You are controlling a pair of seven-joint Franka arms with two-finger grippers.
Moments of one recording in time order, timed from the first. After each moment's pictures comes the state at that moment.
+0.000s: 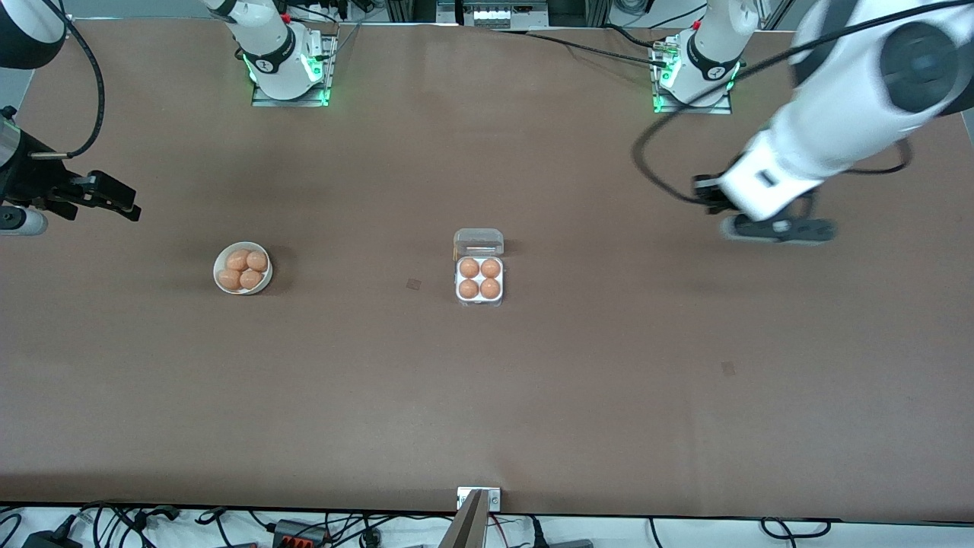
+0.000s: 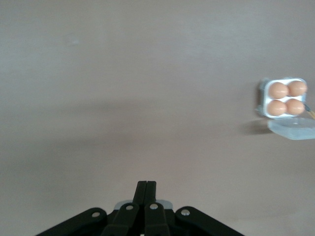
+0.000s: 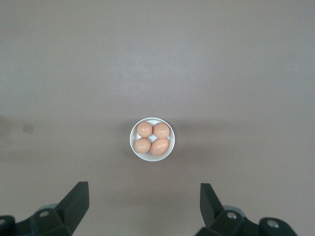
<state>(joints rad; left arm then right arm) -0.14 0.19 -0.22 -1.53 -0.05 1.59 -0.28 0.03 0.03 -0.06 -1.67 0.00 1.72 -0.02</state>
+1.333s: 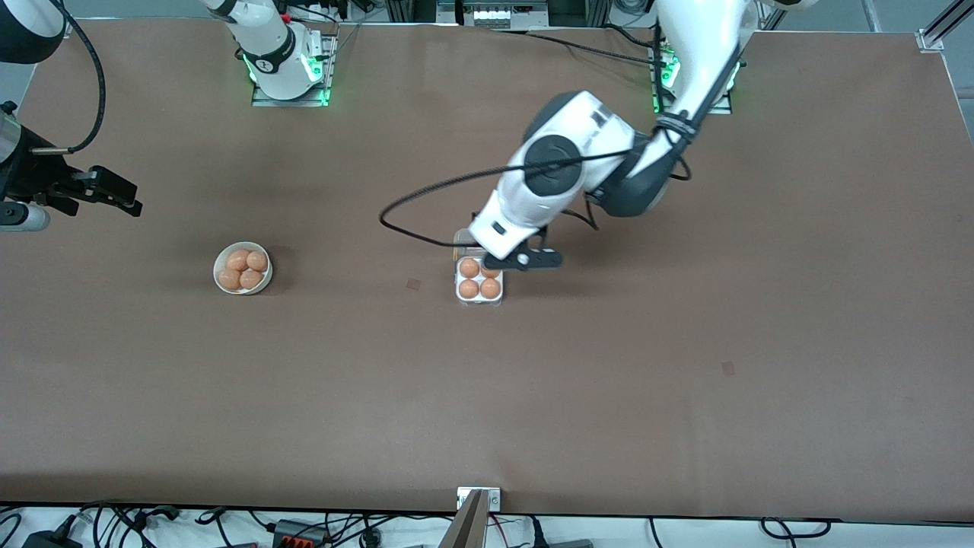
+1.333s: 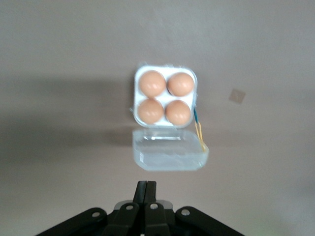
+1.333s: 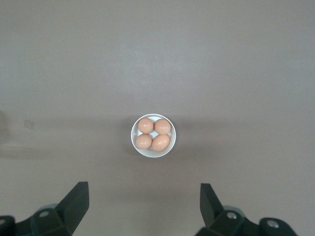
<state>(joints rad) -0.54 0.62 -0.22 -1.33 -0.14 1.87 -0.75 0.03 0.03 -0.06 -1.67 0.00 1.70 -0.02</state>
